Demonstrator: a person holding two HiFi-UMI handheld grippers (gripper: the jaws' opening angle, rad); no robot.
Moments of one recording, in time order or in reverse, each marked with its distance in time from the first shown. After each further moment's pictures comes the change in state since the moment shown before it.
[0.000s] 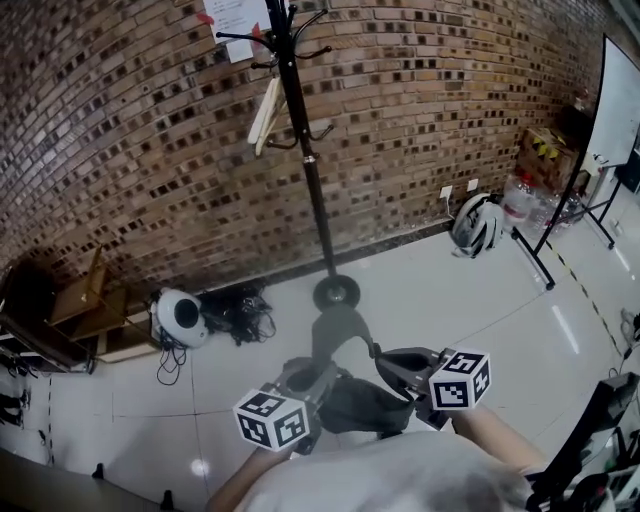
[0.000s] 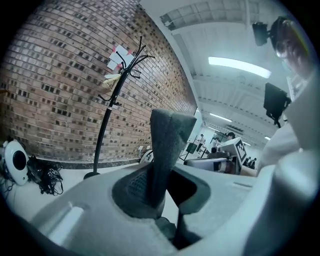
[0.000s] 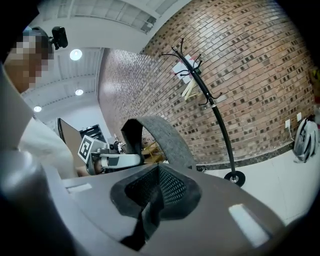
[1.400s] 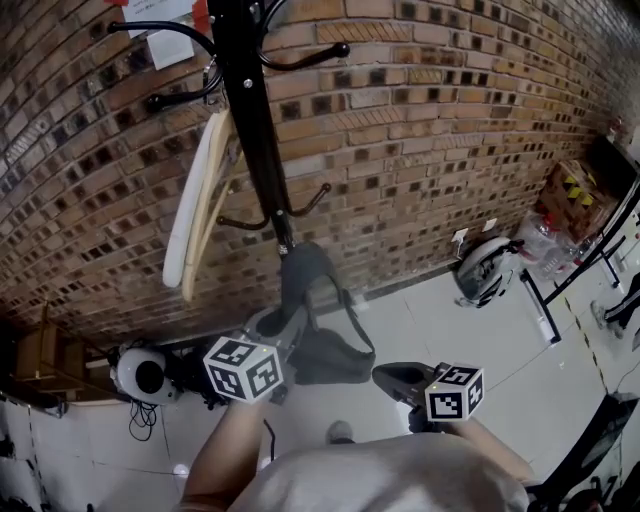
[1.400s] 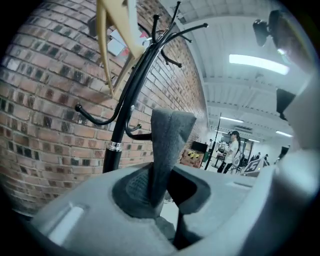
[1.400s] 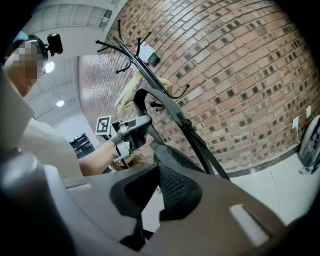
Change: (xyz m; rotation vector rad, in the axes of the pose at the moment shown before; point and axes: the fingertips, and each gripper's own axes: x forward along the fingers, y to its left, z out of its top) left arm 0.343 0.310 0.289 0.079 -0.098 0.055; right arm 0.160 -0.357 0.188 0.165 0.072 -0.040
